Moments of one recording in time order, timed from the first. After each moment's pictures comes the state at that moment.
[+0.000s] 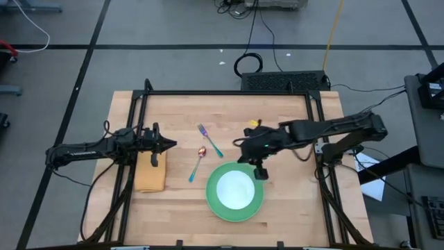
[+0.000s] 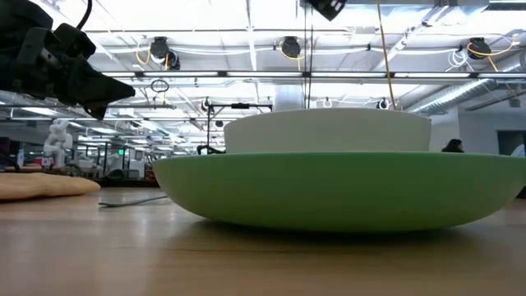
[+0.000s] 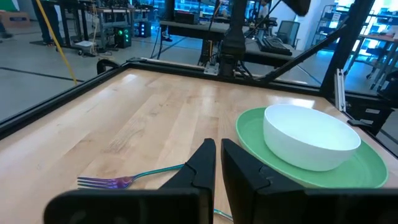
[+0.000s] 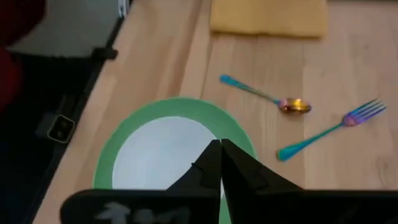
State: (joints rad) left arm 0.15 0.12 0.02 0.00 0.08 -0.11; right arm 0.15 1.45 1.36 -0.66 -0.10 0.04
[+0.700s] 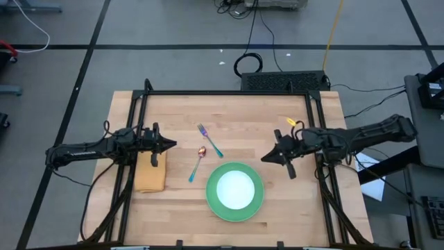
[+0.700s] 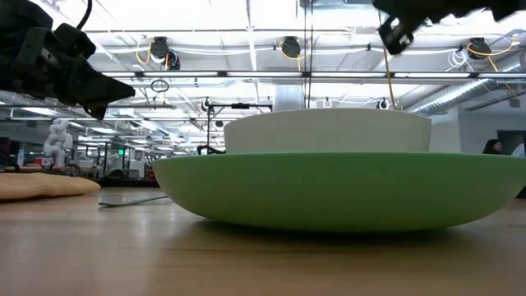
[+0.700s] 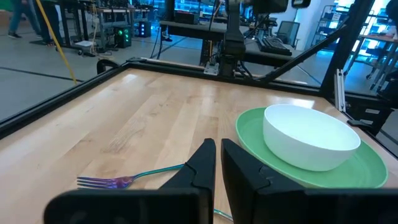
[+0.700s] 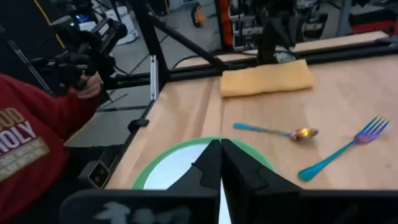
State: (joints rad) left arm 0.15 0.12 0.02 0.00 0.08 -0.11; right arm 0.15 0.83 0.55 0.04 -0.10 0.23
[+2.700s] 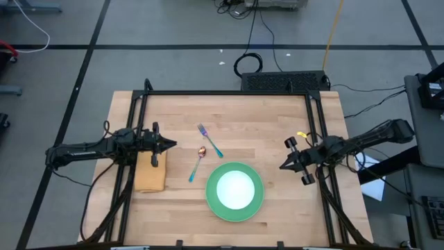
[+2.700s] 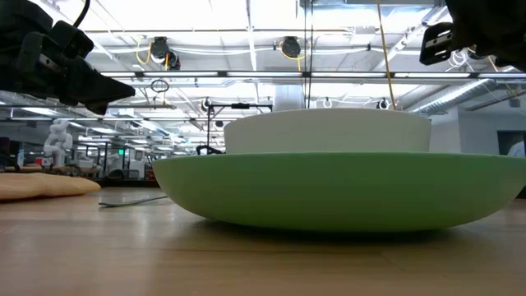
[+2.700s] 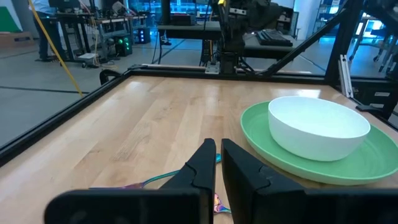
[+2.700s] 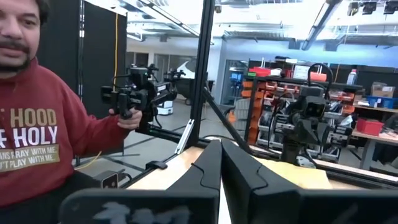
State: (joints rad) left arm 0.15 0.12 0.02 0.00 0.08 -0.01; right arm 0.23 0.51 0.02 0.72 -0.18 -0.07
